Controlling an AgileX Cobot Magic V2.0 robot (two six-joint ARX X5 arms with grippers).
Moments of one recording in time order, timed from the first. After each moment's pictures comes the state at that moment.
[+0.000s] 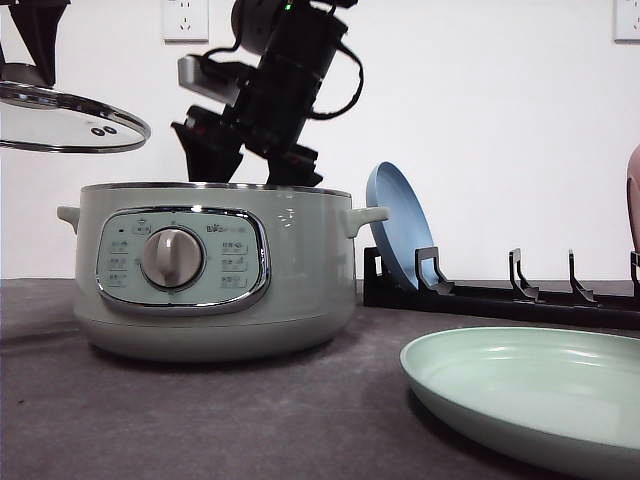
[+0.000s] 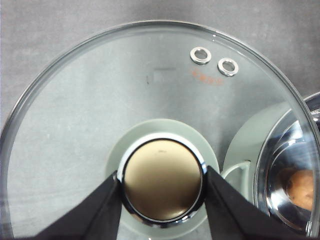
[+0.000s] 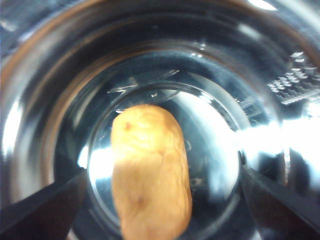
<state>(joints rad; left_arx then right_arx) 0.02 1.83 2.16 -1.31 0.02 0.06 0.70 2.28 2.20 -0.98 -0.21 -0.24</state>
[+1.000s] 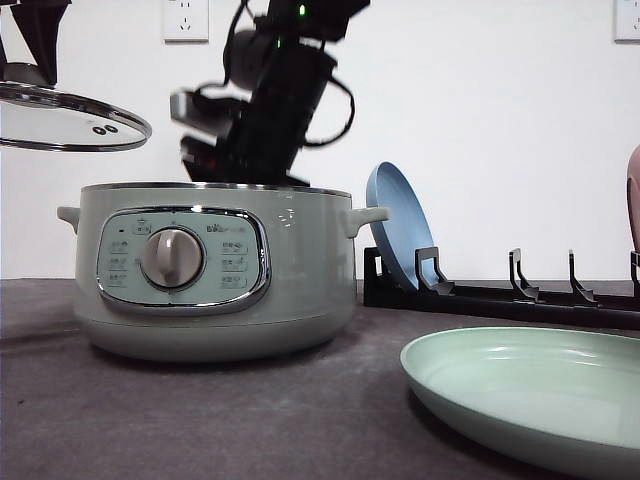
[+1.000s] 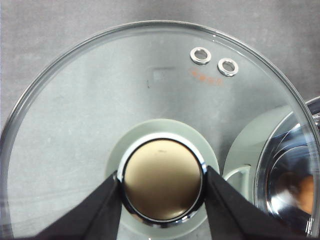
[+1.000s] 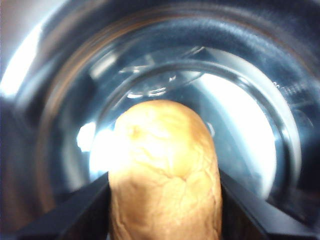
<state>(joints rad) 0.02 1.83 2.16 -1.30 0.02 0.06 0.70 2.35 2.31 -1.09 -0.26 -0.25</state>
